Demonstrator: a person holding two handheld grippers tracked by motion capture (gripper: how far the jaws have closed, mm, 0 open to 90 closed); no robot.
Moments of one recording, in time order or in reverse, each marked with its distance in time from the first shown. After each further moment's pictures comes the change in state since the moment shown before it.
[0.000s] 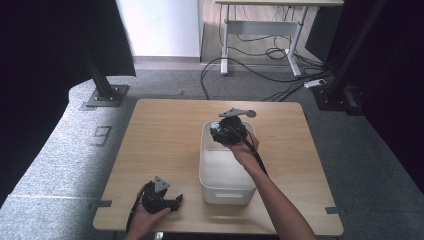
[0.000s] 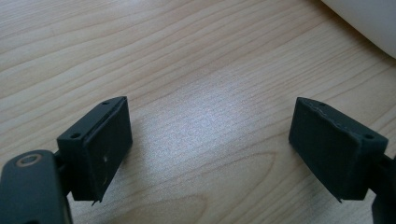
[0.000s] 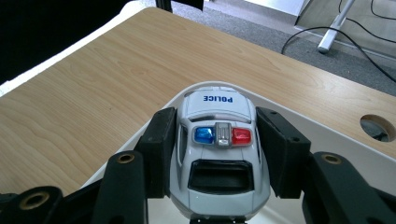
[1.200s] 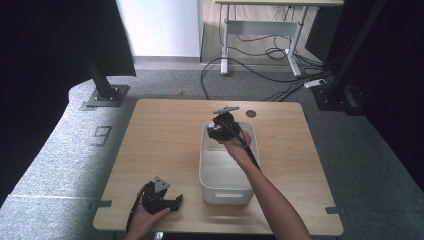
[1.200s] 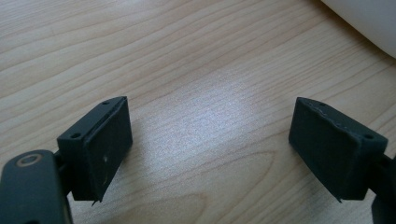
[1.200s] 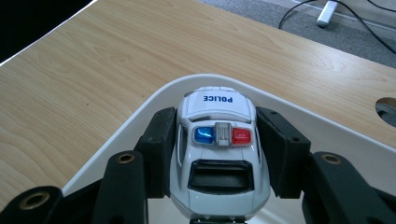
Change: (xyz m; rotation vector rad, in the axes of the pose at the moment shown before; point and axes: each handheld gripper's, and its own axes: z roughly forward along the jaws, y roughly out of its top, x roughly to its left) left arm 0.000 0.000 0.000 0.001 -0.002 0.002; right arm -0.005 0.002 0.043 0.093 -0.031 0.036
